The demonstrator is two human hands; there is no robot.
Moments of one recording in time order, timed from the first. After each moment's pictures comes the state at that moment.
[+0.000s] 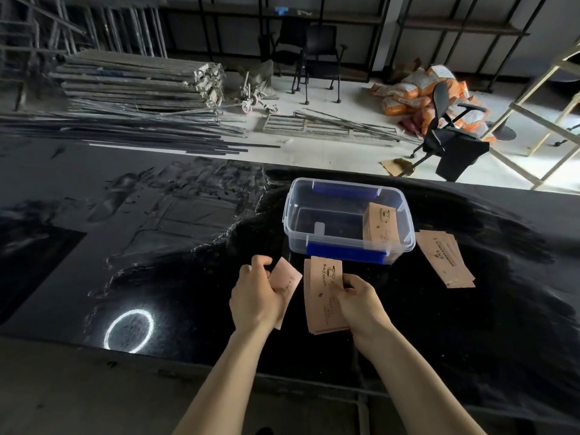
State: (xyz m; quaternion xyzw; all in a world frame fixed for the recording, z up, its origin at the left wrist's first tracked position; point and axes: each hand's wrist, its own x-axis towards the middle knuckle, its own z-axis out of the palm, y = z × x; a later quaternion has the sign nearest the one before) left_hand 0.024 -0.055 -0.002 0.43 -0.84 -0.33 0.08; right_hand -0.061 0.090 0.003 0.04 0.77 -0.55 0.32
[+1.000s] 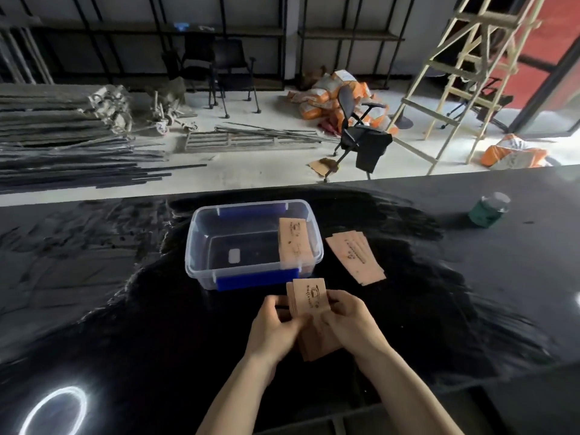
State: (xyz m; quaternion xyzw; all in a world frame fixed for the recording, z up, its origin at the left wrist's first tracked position) left_hand -0.057 0.052 -0.005 0.32 -0.70 -0.64 -0.08; right_hand -0.111 0.194 0.009 0.06 0.80 -0.54 0.25
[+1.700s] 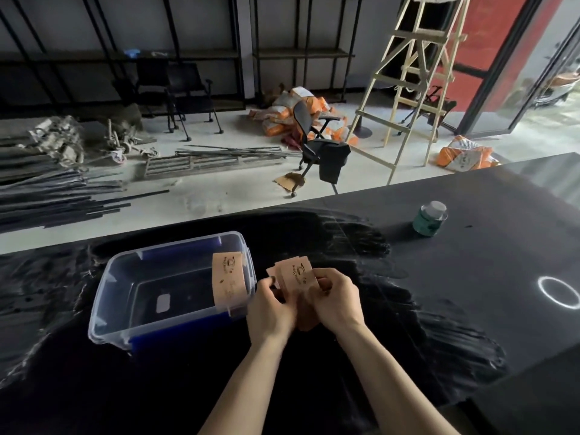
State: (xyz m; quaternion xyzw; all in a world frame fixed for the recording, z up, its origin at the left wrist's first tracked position) left_hand -0.183 0.145 0.012 0.31 -0.81 -0.49 0.00; right_hand -0.215 0.257 0.017 0.08 0.87 -0.49 0.07
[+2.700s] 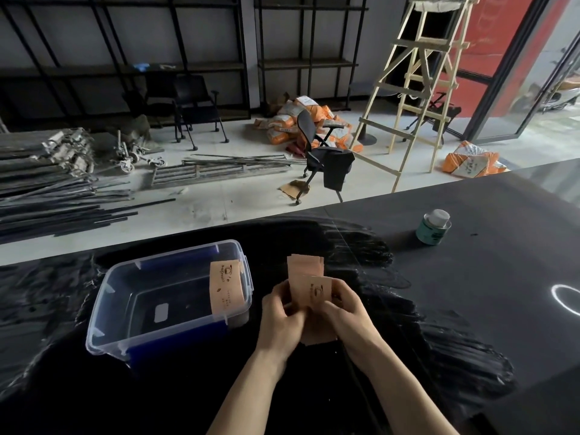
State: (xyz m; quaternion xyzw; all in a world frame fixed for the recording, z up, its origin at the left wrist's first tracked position) left_hand -0.184 0.154 0.004 0.21 -0.71 -0.68 -0.01; right_hand -0.217 0.287 -0.002 0.04 0.73 -0.67 0.15
